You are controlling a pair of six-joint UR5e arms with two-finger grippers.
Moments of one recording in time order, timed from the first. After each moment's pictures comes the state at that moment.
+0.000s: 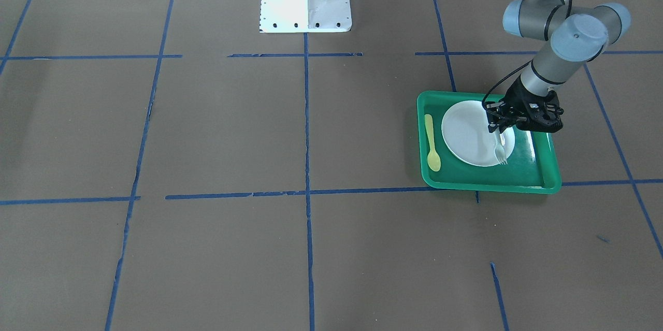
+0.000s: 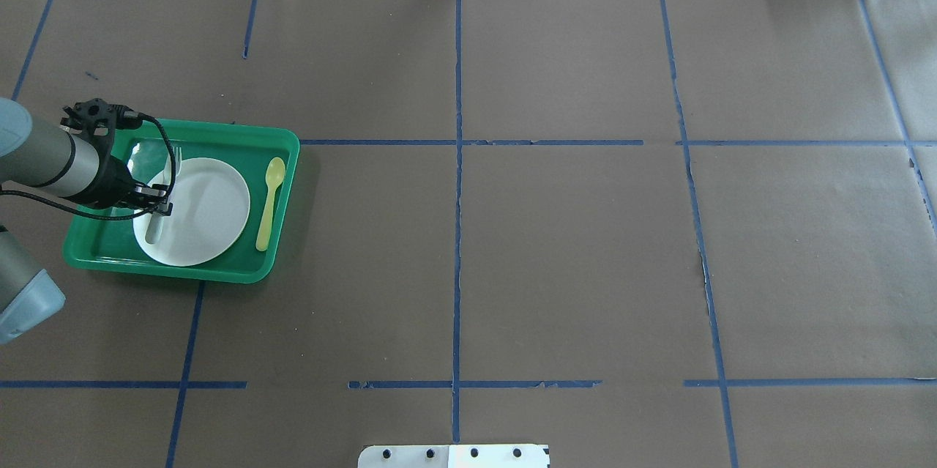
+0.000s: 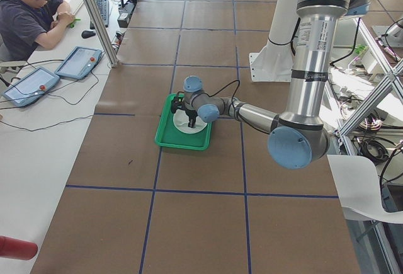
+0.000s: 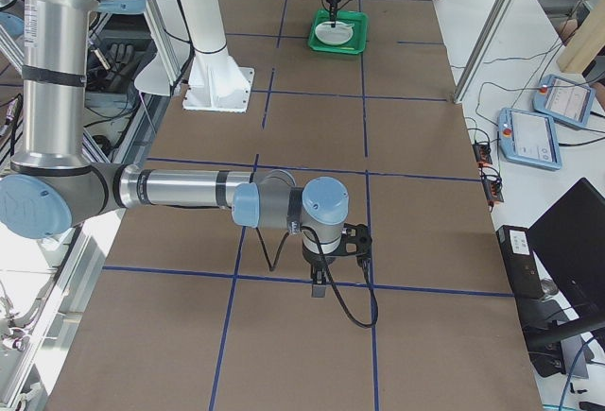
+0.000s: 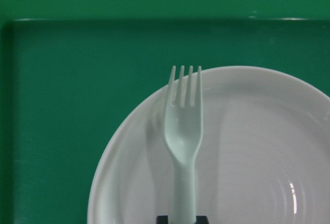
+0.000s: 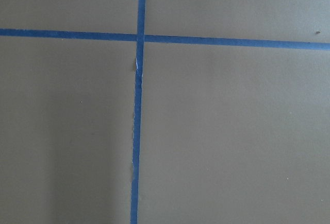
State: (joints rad) left arm -0.84 -1.64 -1.71 -2.09 -2.08 -0.88; right arm 1.60 -1.70 1.73 -1.63 2.29 -0.06
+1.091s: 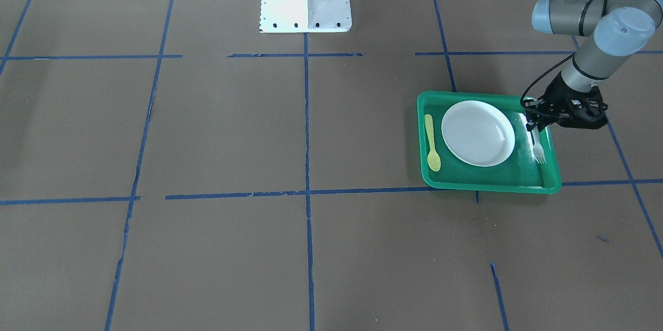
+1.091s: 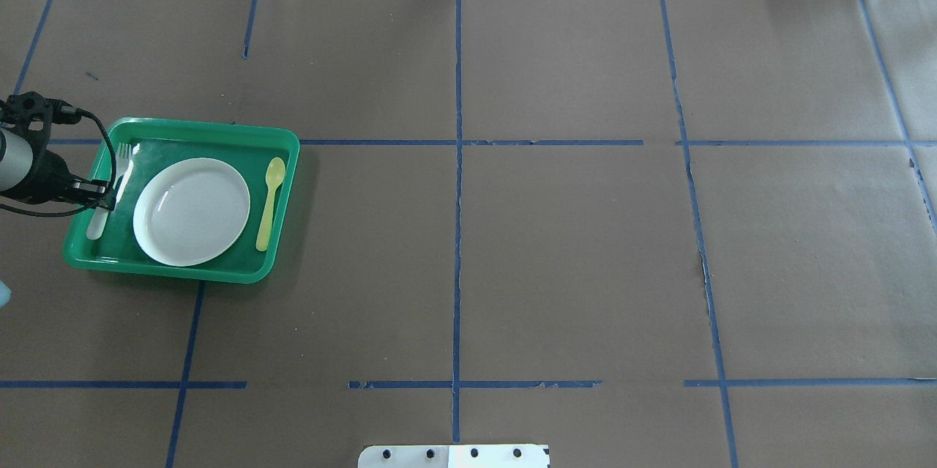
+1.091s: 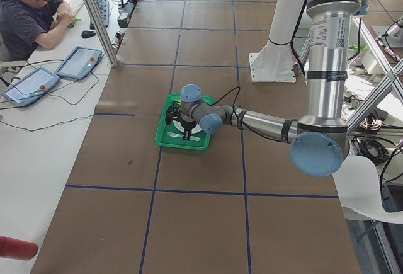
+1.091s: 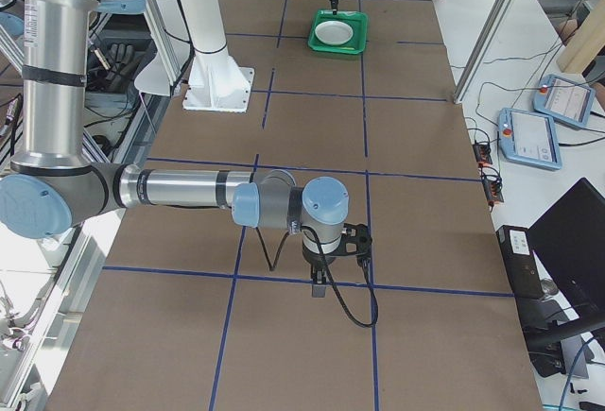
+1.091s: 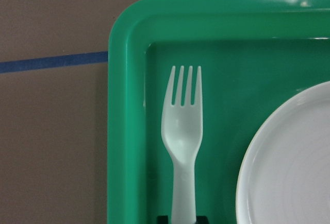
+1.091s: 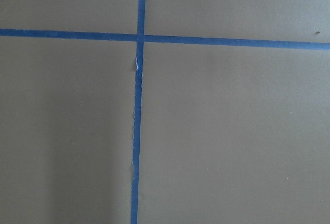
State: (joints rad) left arm -0.92 -1.57 -1.69 -2.09 -2.09 -0.76; right arm 1.60 -1.70 1.73 -1.63 2.29 -0.06
